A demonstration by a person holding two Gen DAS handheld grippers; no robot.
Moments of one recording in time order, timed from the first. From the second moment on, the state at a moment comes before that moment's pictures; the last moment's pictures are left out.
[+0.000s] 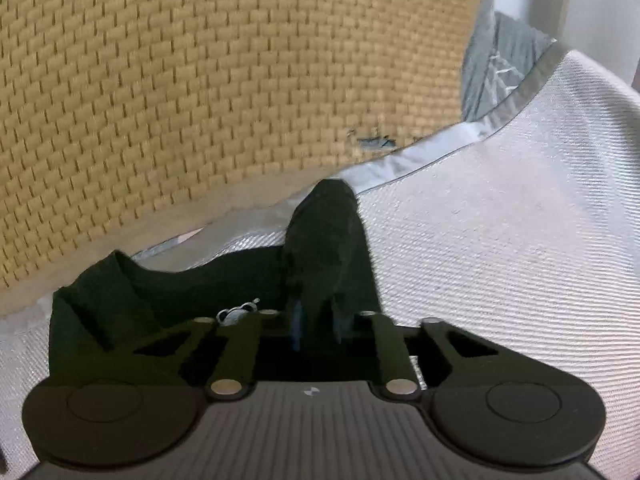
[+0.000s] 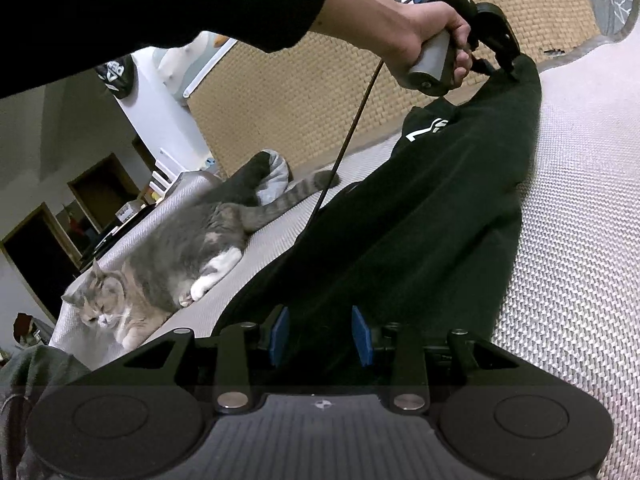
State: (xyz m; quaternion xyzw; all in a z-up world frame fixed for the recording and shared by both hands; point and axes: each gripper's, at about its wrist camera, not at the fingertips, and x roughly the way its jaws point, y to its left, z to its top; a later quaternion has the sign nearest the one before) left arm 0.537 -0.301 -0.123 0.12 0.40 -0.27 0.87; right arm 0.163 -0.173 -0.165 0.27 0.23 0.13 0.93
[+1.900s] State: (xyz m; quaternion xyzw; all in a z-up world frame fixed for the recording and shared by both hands) left arm 0.472 -0.114 -0.089 0.14 0.43 -0.25 0.86; right arm 0.134 -0.127 -0.143 0.11 0.20 0.24 0.94
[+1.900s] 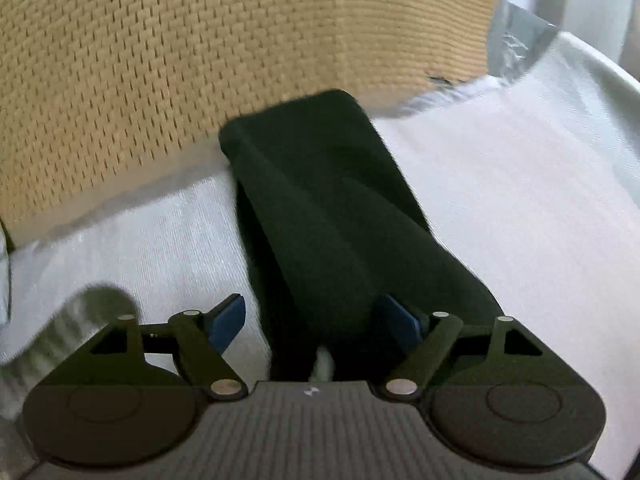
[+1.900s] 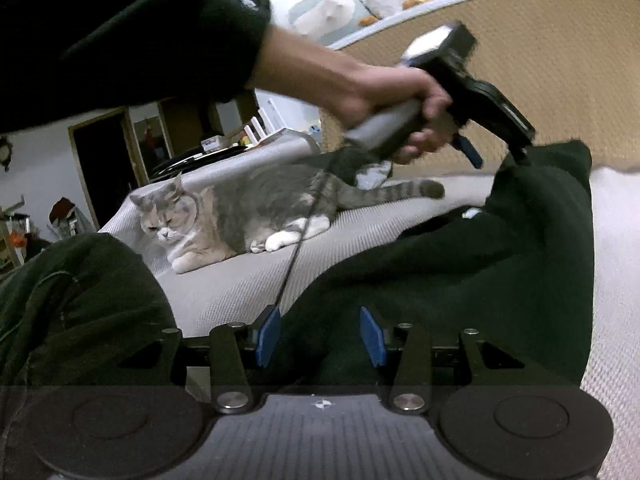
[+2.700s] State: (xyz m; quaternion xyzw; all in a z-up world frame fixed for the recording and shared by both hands) left arm 0.390 -0.103 -0.113 0.12 0.45 -0.30 0.83; right arm 0.127 -0.133 -0.146 0.10 0.22 0.18 0.95
